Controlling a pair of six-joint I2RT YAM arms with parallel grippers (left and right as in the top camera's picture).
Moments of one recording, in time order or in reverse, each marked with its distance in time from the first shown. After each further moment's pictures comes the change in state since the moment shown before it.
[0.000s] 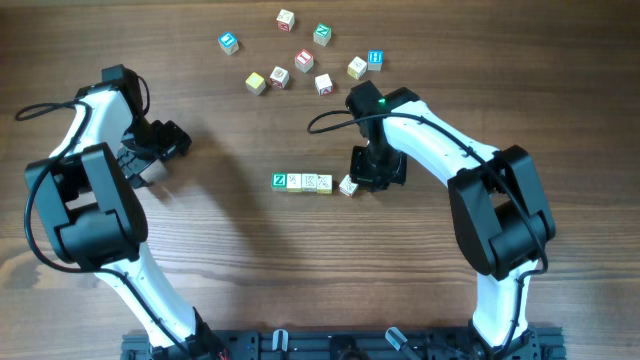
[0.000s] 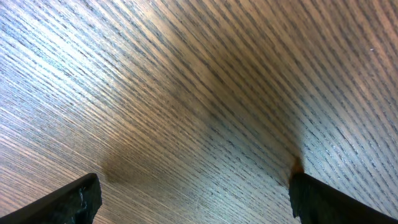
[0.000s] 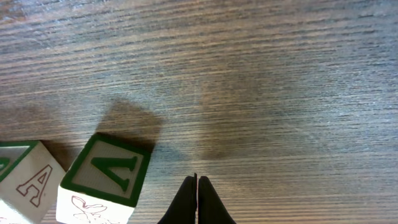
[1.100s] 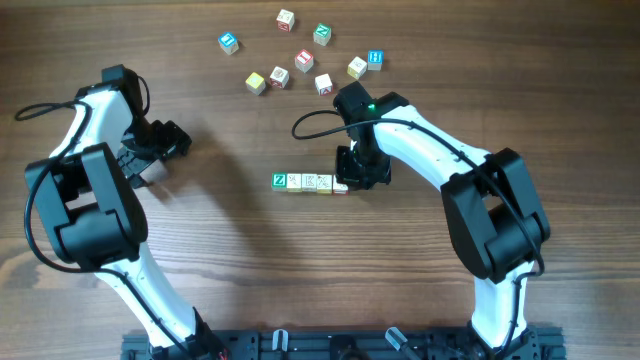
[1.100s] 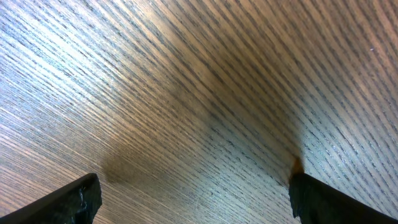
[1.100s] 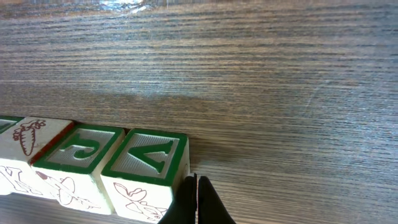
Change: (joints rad) left arm 0.000 0.000 0.000 0.000 0.000 0.000; right arm 0.044 0.000 0.000 0.093 -0.090 -0.041
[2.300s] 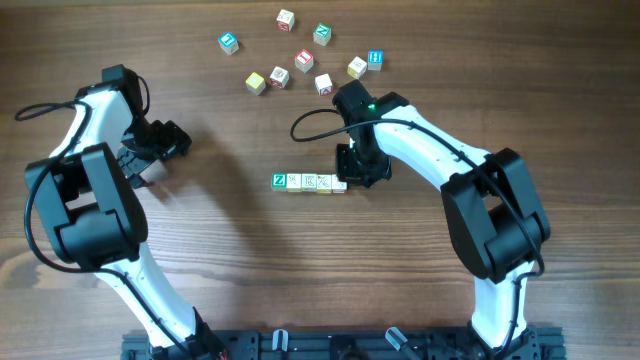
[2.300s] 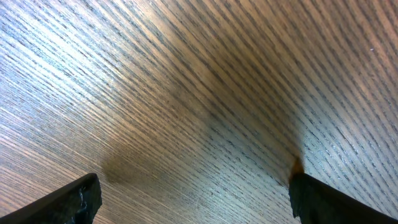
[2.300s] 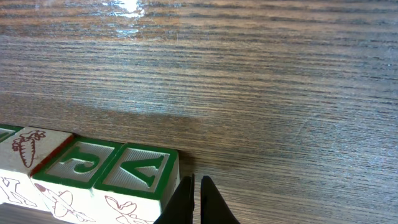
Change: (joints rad) left arm 0.000 0.000 0.000 0.000 0.000 0.000; right arm 0.000 0.000 0.000 0.034 0.045 -0.061
